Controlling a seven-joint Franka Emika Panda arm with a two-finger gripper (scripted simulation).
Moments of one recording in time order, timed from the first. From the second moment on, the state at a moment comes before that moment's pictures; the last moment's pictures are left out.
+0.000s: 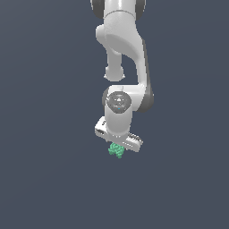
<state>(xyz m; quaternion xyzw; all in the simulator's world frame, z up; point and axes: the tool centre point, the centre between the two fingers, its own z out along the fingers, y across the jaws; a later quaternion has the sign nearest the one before) 0.071 0.013 0.091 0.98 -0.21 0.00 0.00</state>
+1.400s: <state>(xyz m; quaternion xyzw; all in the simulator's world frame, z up) 0.072 0.013 0.041 0.98 -0.21 0.00 0.00</state>
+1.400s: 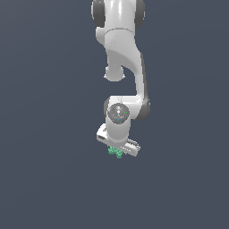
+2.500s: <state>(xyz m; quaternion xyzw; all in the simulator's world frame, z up) 0.008 0.045 0.062 0.98 -0.21 0.00 0.00</state>
